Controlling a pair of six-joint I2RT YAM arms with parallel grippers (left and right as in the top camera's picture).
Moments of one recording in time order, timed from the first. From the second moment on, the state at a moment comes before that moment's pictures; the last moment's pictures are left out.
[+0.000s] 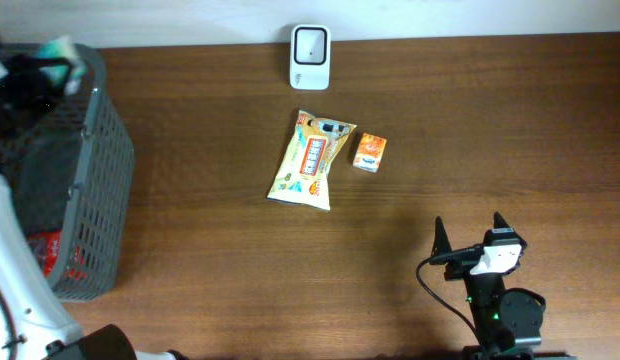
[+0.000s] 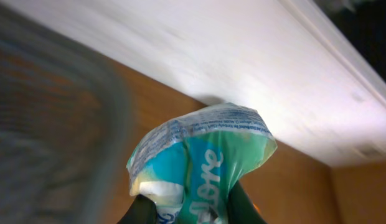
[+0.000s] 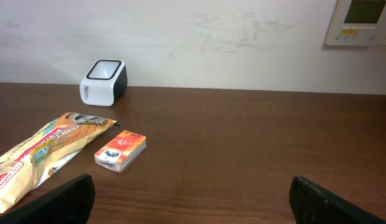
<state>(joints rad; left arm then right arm) 0.44 1.61 1.90 -0.96 0.68 -0.28 0.02 0.01 0.01 -0.08 -0.03 -0.01</state>
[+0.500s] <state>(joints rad) -0.50 2.02 1.89 -0.96 0.10 -0.29 0.02 0.01 0.01 -0.08 -0.03 -0.01</state>
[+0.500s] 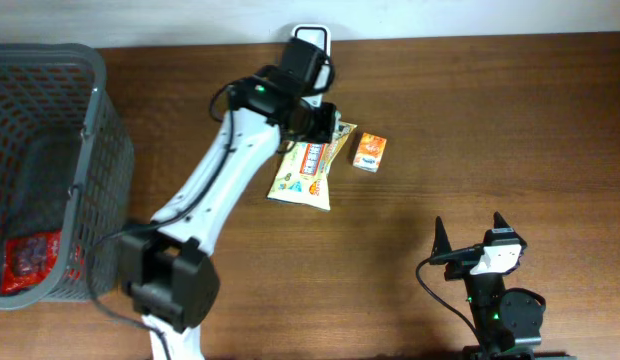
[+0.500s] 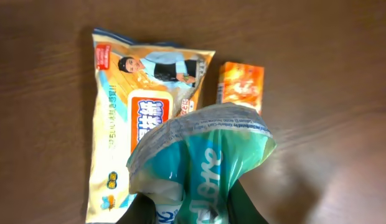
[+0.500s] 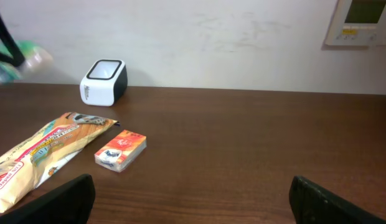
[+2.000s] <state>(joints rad) 0.59 1.91 1.74 -1.25 -0.27 -0.47 0.02 0.01 0.01 -0.08 -0.03 -0.01</state>
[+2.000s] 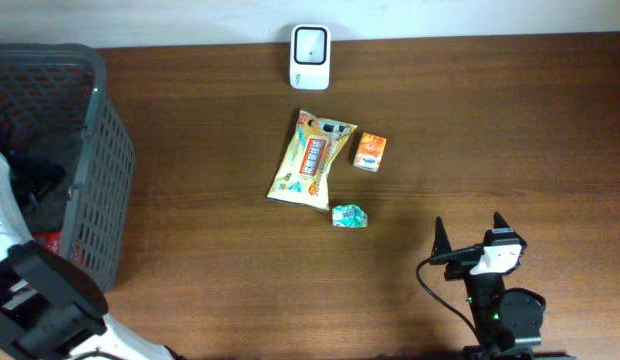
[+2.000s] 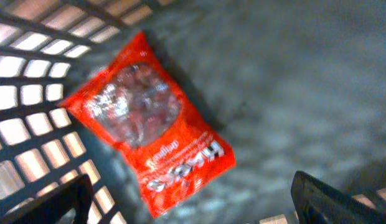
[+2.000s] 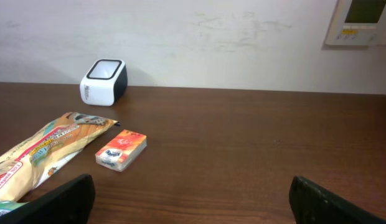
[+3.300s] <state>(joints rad) 0.22 1.41 1.93 -1.14 0.44 -0.19 0.02 0.01 0.01 -0.08 -0.03 -0.01</state>
